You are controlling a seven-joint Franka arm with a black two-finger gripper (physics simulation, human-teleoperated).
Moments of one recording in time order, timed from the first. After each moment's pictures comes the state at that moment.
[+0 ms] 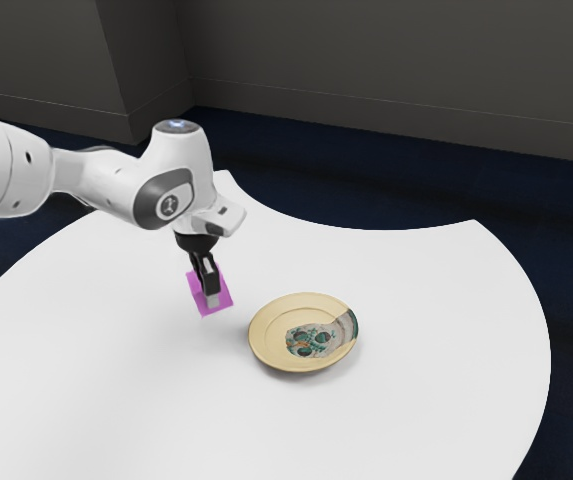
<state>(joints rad) 0.22 0.33 -0.25 -1.90 0.16 2.21 0.57</state>
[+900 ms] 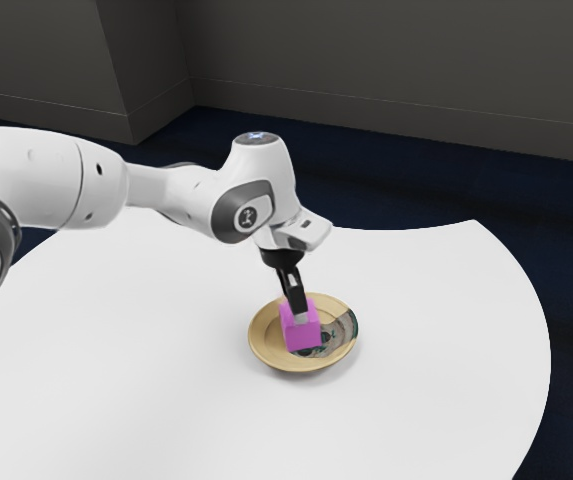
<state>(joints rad) 0.05 0.51 -0.31 -1.69 0.07 2.20 0.57</state>
